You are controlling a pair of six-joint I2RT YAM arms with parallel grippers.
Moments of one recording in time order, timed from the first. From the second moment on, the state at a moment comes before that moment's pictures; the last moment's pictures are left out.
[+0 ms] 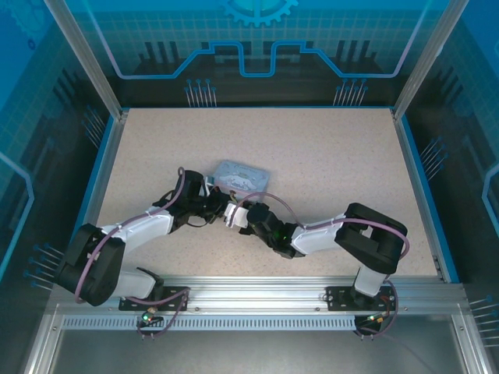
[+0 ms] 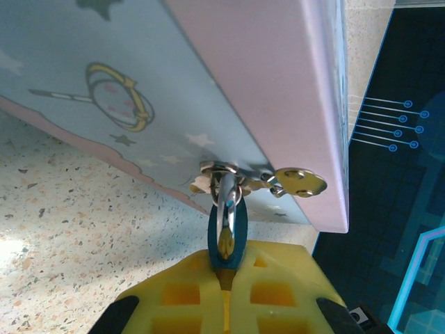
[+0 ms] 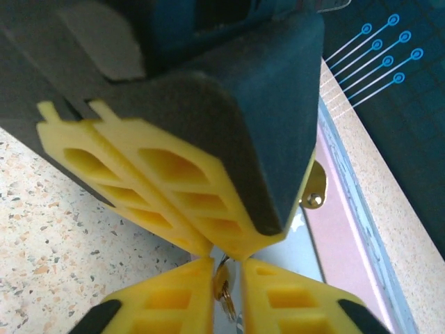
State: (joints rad) left arm -0.39 1.35 0.59 0.04 0.53 -1.17; right arm 1.05 1.73 0.70 0.58 0.41 -0.54
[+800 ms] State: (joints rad) left arm -0.39 1.35 0.57 0.09 0.53 -1.20; right arm 0.99 1.68 0.70 0.50 0.27 -0.23
